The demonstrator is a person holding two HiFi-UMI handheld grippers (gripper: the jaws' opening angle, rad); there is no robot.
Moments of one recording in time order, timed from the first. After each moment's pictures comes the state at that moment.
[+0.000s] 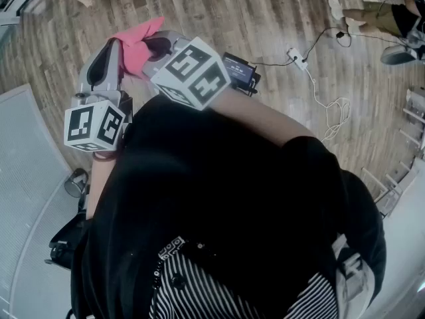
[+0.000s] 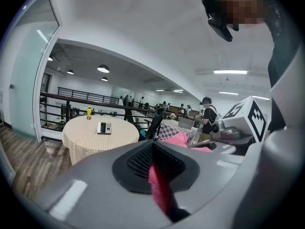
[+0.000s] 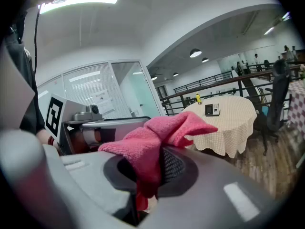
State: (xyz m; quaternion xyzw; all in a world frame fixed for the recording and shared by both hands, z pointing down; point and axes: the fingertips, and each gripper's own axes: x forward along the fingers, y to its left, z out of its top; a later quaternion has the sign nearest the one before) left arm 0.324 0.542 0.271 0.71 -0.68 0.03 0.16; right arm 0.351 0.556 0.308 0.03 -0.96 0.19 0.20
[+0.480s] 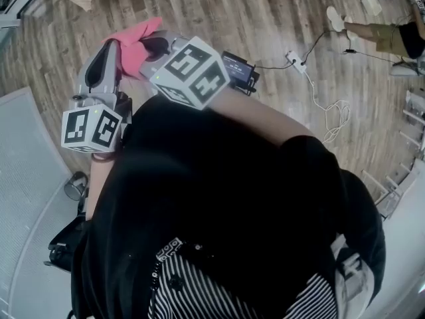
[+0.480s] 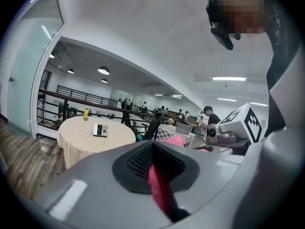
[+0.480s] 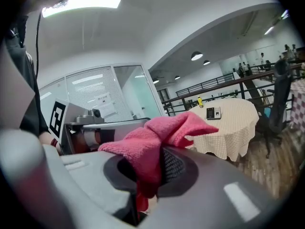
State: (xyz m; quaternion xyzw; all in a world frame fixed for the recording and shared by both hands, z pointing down) left arm 0.331 0.547 0.263 0.72 -0.68 -0.01 0.15; right arm 0.354 0.558 0.300 0.02 -0.97 0.19 0.17
